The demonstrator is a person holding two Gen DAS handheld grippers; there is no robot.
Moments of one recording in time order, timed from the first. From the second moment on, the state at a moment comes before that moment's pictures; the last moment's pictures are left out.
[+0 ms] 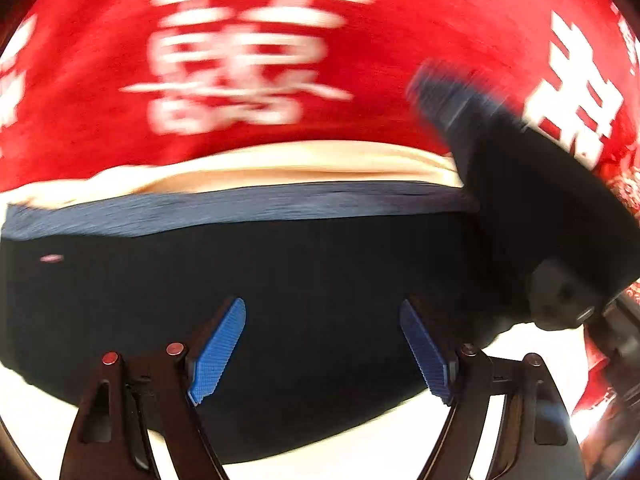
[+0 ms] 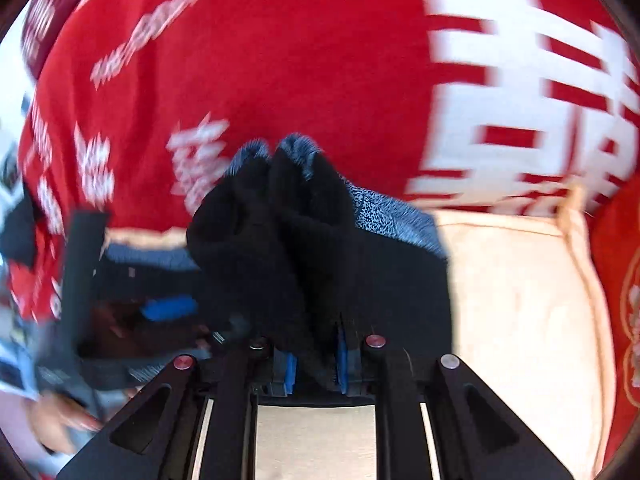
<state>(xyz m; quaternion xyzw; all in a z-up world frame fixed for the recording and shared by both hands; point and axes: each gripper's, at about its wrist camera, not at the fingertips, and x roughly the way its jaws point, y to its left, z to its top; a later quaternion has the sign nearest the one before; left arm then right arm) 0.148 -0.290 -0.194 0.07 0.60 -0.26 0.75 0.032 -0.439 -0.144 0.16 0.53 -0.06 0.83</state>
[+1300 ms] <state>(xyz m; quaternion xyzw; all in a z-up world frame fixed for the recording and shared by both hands) 0.134 -0.305 -0.224 0.07 0.67 -0.35 0.65 -0.075 -0.453 -0.171 0.30 0.58 -0.08 0.75</state>
